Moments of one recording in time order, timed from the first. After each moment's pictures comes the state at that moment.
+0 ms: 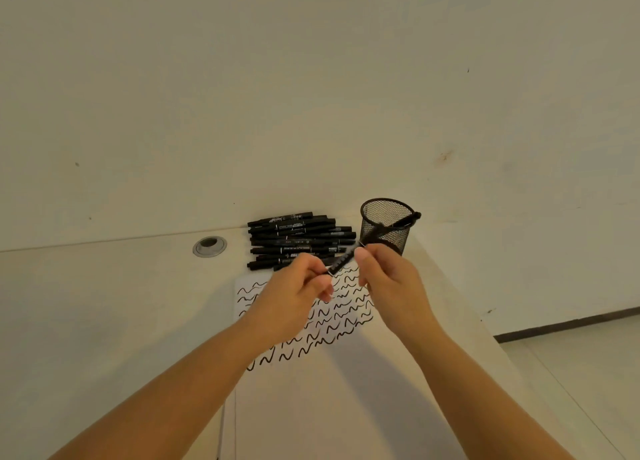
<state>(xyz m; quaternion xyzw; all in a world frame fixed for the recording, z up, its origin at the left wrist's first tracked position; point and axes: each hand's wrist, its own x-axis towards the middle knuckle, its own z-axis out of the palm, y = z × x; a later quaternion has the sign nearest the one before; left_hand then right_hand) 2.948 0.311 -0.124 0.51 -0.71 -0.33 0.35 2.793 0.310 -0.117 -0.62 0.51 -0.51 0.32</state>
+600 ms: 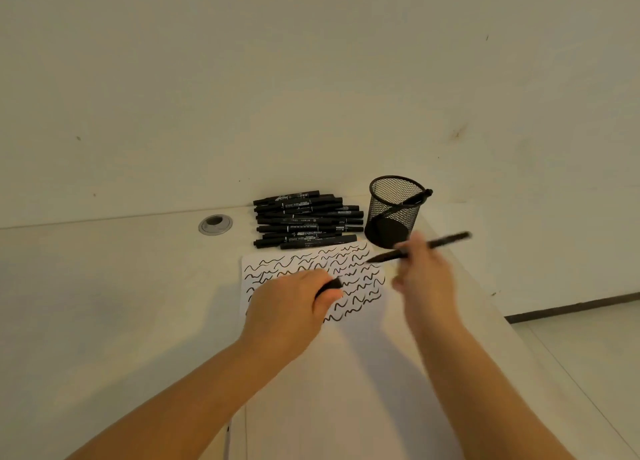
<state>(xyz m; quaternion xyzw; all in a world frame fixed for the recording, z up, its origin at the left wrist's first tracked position) 2.955 0.347 -0.151 0.56 -0.78 -0.04 0.28 2.790 0.312 -0.134 -0.32 0.58 -0.60 0.44</state>
